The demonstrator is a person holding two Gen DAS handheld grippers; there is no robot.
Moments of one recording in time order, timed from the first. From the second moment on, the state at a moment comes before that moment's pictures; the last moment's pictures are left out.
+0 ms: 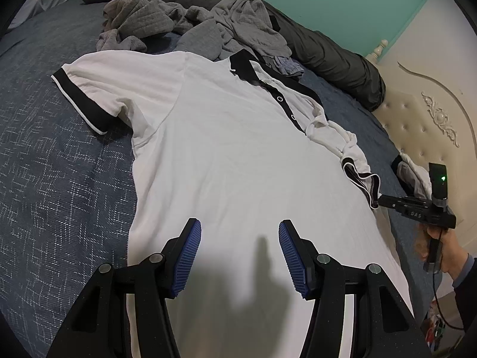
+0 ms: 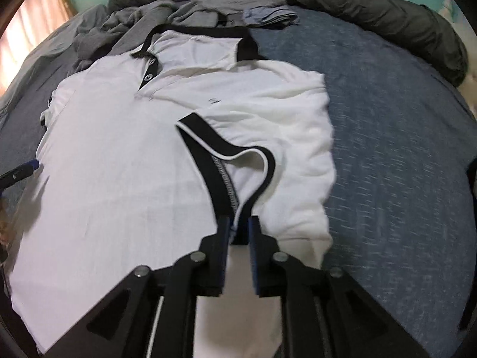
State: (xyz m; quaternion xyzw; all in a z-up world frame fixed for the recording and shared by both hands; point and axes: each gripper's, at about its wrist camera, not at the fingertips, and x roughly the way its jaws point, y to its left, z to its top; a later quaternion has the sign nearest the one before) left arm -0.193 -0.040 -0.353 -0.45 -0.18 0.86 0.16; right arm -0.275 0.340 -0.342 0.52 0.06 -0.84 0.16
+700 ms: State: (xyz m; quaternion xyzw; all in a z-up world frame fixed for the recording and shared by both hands) left arm -0.194 -0.039 -0.354 -0.45 -0.17 0.86 0.16; right arm -0.304 0.327 -0.372 0.53 -0.01 -0.84 0.11
